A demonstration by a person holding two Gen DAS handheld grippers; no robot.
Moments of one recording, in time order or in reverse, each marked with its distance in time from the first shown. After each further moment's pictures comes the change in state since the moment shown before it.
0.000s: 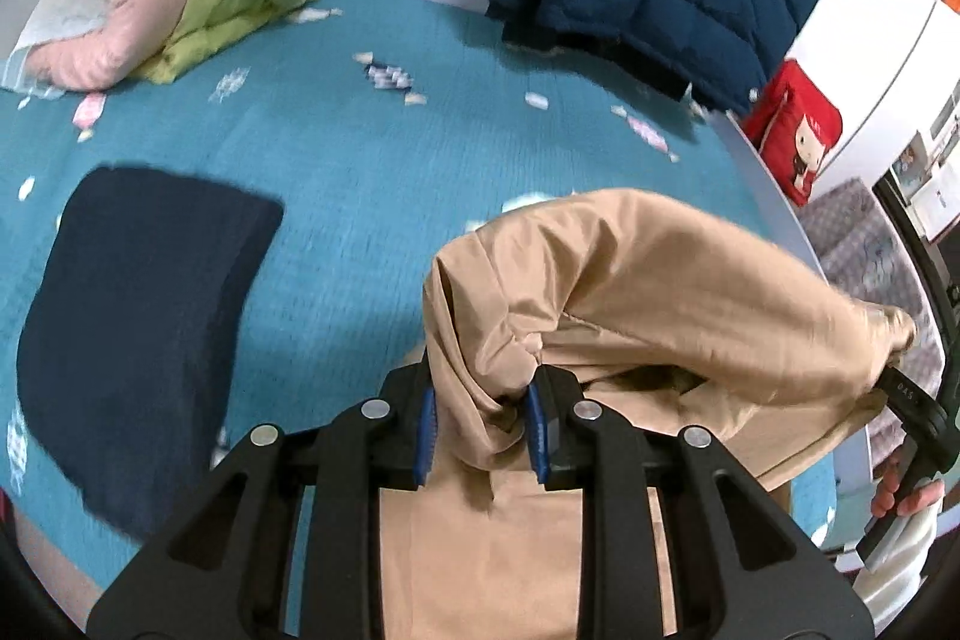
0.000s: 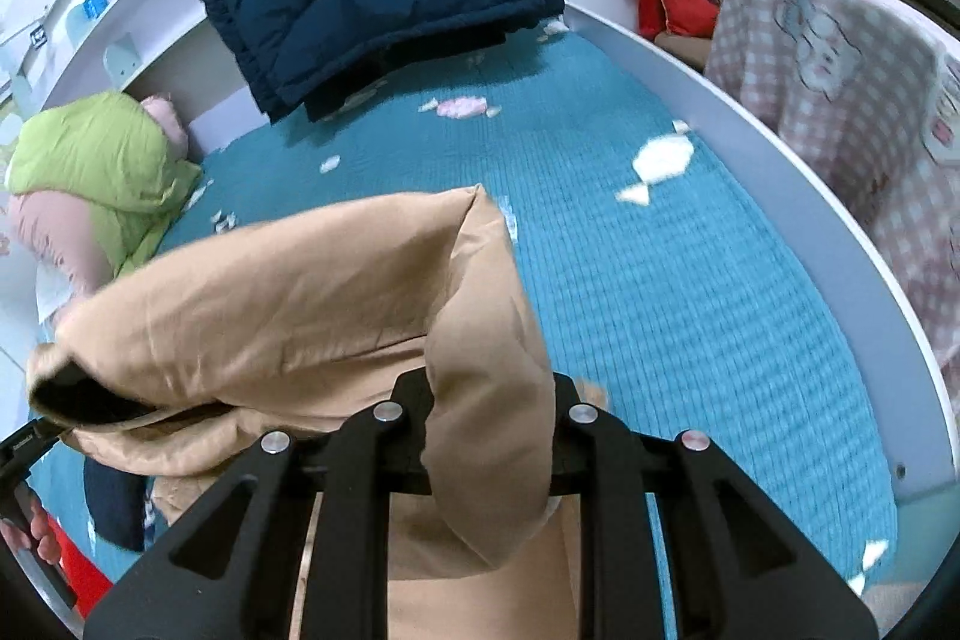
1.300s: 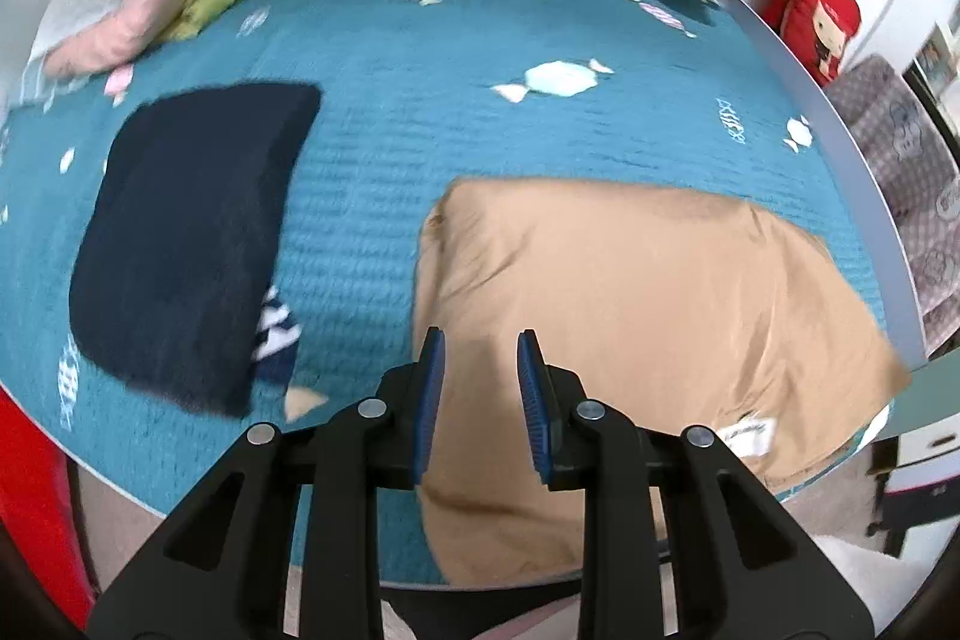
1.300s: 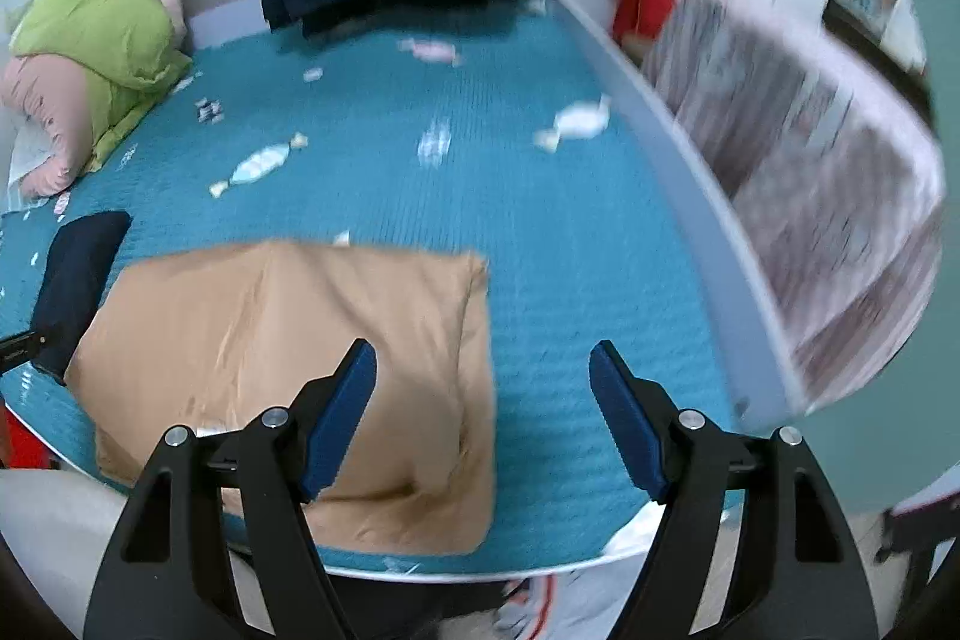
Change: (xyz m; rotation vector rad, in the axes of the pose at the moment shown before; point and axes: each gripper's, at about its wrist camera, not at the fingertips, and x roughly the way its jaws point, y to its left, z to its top) left arm -0.018 -0.016 -0.083 0.143 0.165 0.135; right arm -0.128 -0.015 -0.046 -0.237 0.023 -0.156
